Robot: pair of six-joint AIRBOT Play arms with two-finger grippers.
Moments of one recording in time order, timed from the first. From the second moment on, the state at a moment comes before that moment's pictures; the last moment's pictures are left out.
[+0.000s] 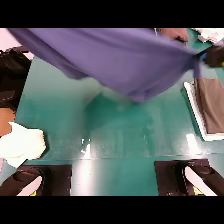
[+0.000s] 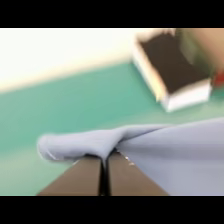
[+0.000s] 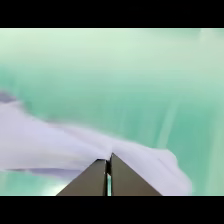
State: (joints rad) left arm -0.20 -0.88 1.75 1.41 -0.96 -1.46; right arm -0.12 -0.84 1.43 -1.21 1.22 1.45
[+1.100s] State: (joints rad) left arm -0.19 -1.25 1.45 1.40 -1.02 -1.46; right arm -0.07 -1.36 1.79 -1.32 1.40 1.46
